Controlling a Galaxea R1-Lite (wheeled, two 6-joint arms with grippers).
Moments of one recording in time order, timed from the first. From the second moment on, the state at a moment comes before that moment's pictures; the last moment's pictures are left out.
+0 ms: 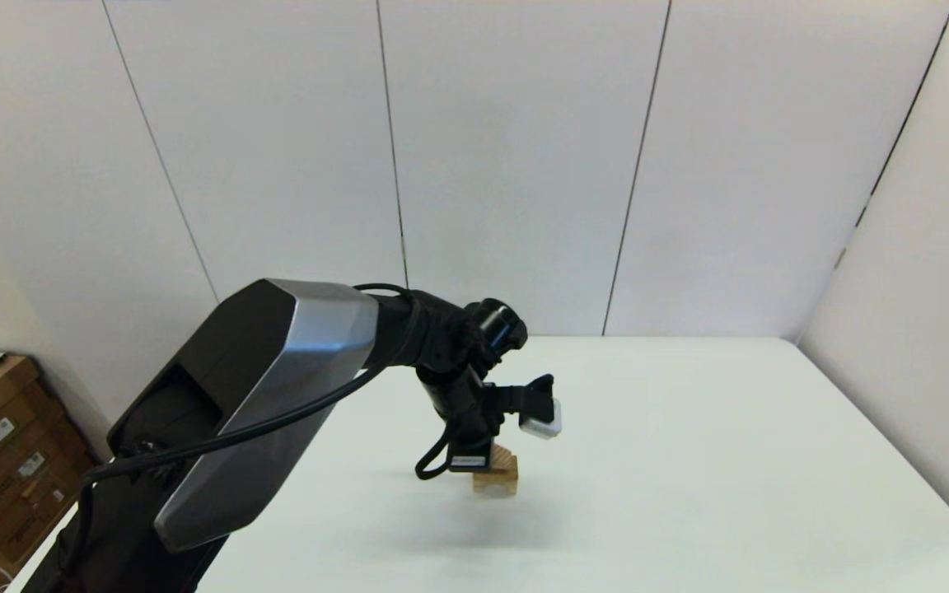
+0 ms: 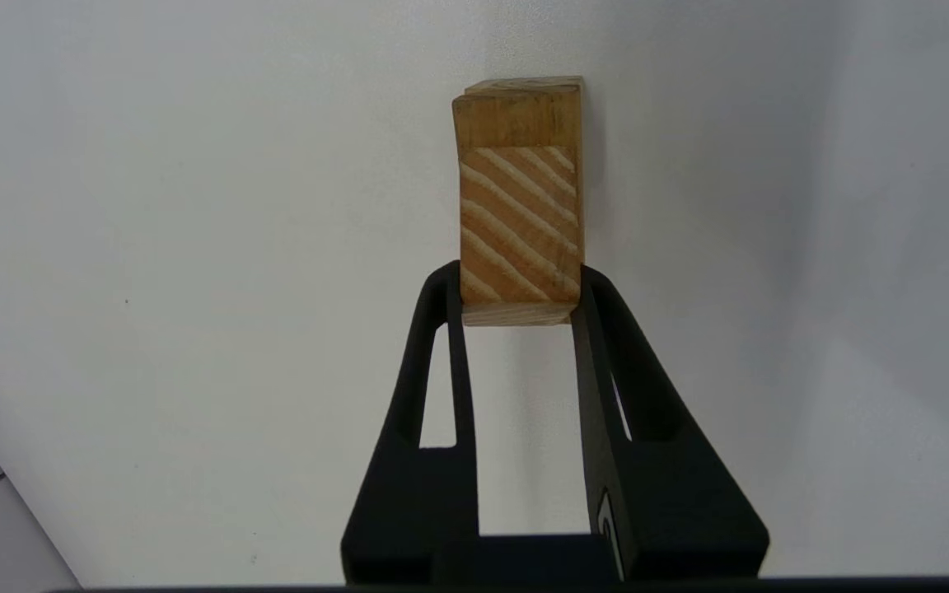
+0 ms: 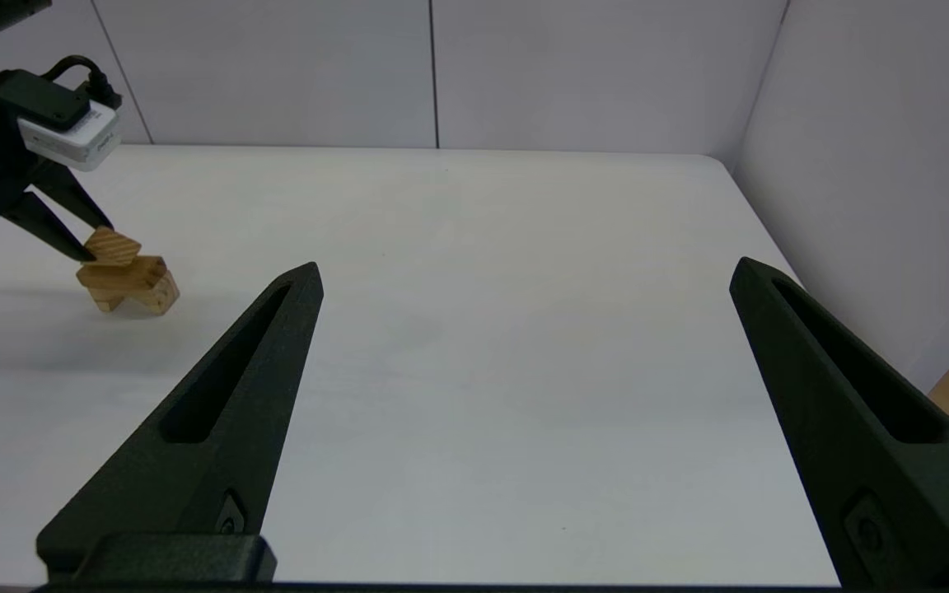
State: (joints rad) left arm -0.68 2.52 -1.98 0.71 -0.11 1.02; right arm 0.00 0.00 0.00 0.00 0.01 0.00
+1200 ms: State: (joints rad) left arm -0.68 2.53 -1.98 0.71 -0.08 1.02; right arm 0.00 0.00 0.00 0.00 0.01 0.00
